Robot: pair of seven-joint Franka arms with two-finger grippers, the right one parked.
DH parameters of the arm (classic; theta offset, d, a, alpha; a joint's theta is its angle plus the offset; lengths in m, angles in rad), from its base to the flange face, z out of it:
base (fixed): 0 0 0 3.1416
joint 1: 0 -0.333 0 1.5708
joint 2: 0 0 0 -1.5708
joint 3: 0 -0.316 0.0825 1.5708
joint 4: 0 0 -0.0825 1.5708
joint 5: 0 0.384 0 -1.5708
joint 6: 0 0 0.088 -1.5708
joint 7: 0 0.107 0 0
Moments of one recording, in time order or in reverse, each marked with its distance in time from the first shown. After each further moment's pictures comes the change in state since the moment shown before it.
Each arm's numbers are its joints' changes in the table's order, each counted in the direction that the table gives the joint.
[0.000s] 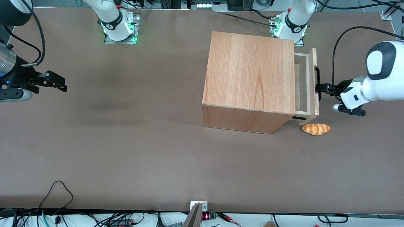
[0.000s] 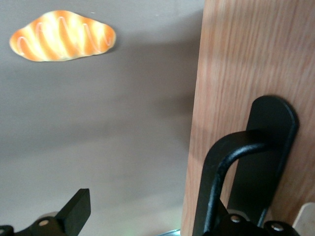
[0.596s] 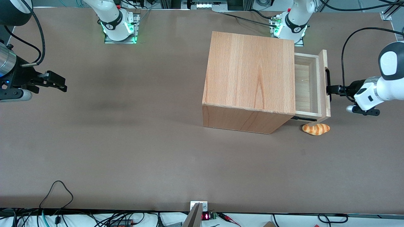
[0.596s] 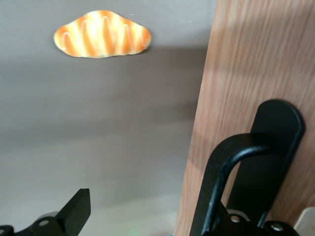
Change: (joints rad) arm -0.082 0.018 -0.002 -0.023 0.011 -0.002 -0.001
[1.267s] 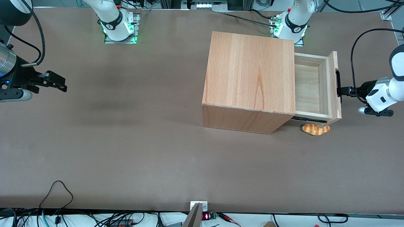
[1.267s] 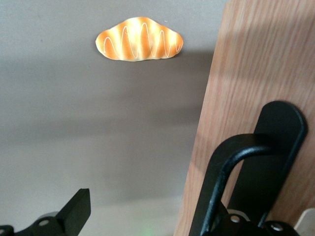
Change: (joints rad) arm -0.040 0.019 0.000 -0.040 0.053 0.004 0.007
